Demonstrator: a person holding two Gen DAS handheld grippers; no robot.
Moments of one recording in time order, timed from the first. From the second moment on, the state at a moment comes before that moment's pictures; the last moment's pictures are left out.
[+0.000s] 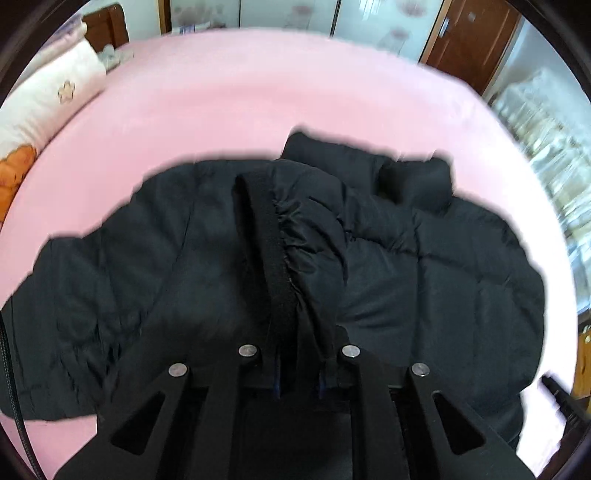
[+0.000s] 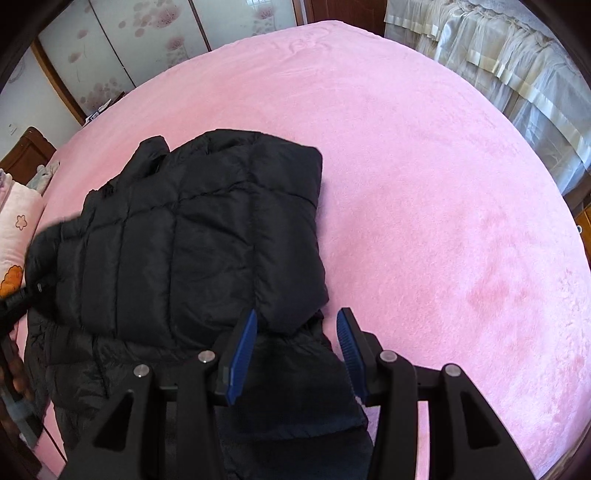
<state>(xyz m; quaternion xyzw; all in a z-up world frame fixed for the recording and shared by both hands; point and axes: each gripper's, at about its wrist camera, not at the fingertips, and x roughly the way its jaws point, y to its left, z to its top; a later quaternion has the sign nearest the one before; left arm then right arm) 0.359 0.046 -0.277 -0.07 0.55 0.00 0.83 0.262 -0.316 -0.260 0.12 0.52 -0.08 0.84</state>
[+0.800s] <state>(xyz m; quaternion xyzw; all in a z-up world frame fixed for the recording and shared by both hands) 0.356 0.045 -0.302 -0.06 0.57 0.01 0.82 0.383 -0.309 -0.300 0.03 0.53 -0.08 0.84</state>
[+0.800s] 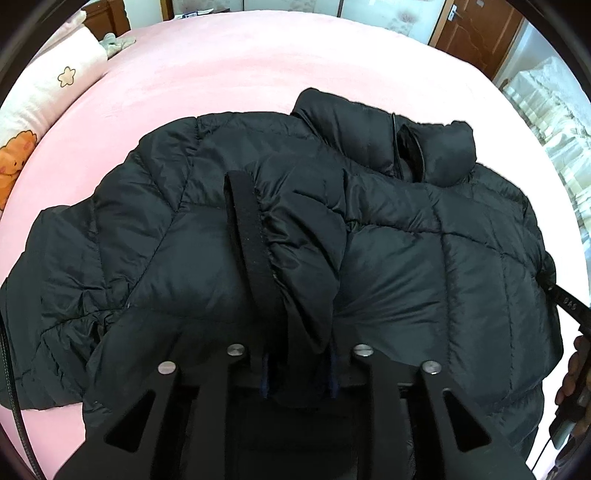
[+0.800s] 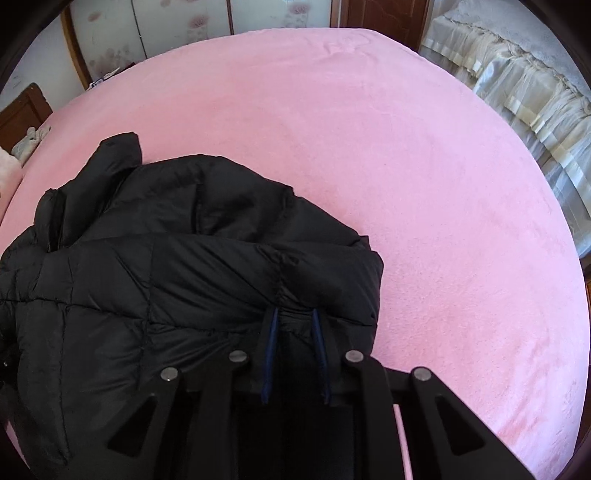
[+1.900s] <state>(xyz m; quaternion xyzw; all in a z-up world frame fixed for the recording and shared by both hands) 0.383 0.022 -0.310 0.04 0.55 0.04 0.83 0.319 -0.245 -0.301 -0.03 0.54 -0.01 0.84</state>
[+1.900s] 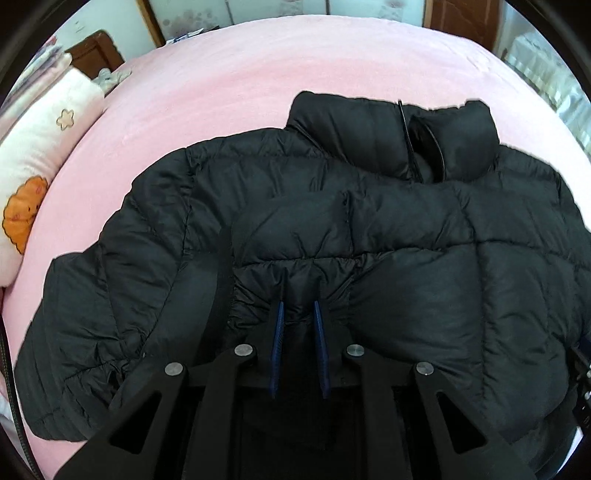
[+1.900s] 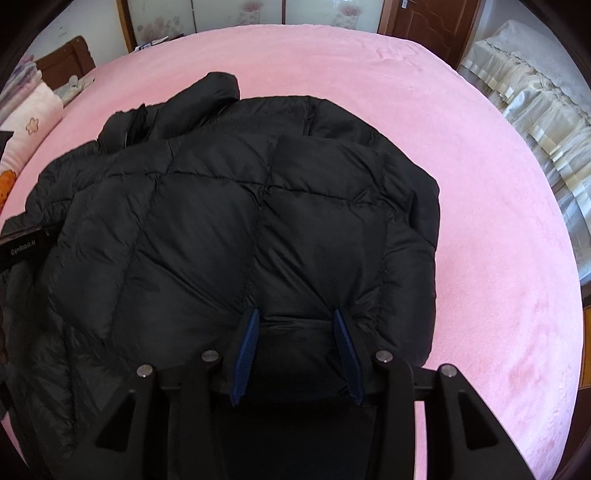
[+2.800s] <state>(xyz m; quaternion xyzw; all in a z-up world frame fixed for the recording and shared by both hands) 0.257 -0.043 -0.164 -0.01 0.47 0.03 0.88 0.238 -0.265 -0.167 0.04 0.47 0.09 0.88</state>
